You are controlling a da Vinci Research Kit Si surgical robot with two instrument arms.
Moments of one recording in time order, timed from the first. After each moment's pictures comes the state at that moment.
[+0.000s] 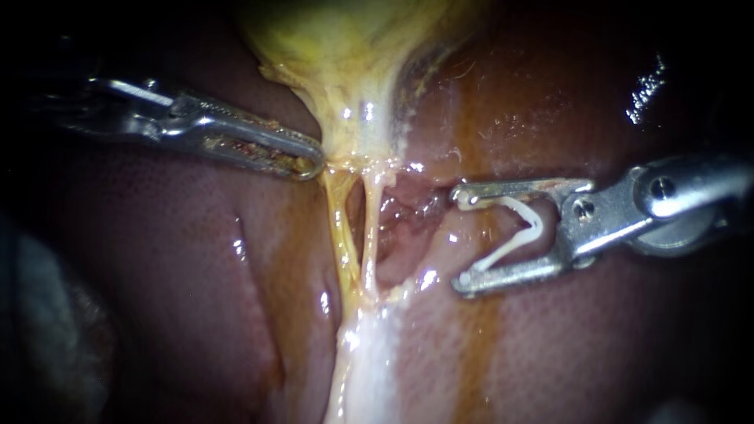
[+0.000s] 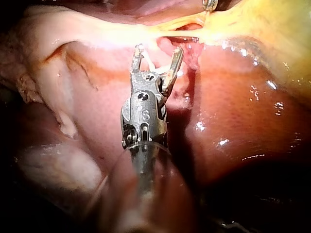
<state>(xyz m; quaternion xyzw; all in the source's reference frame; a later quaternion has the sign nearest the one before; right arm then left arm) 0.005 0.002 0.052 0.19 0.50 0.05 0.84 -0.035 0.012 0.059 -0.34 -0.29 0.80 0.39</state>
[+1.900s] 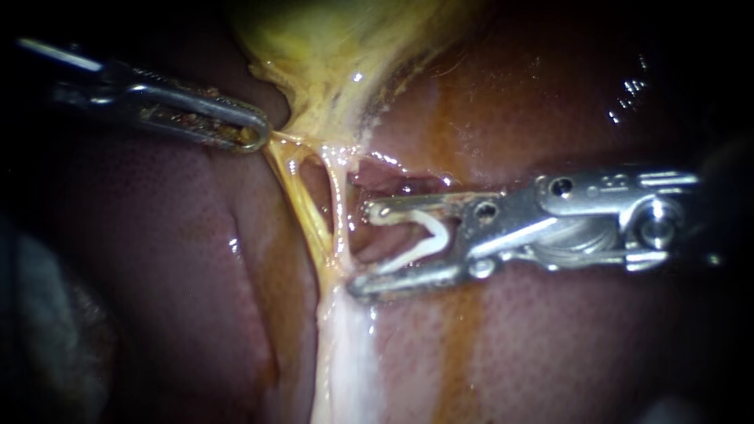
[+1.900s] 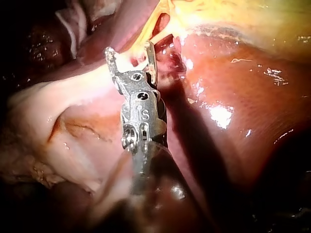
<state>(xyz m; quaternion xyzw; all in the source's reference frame) 0.015 0.002 0.052 0.30 0.49 0.21 0.80 -0.030 0.014 0.054 -0.35 -0.29 0.80 0.40</state>
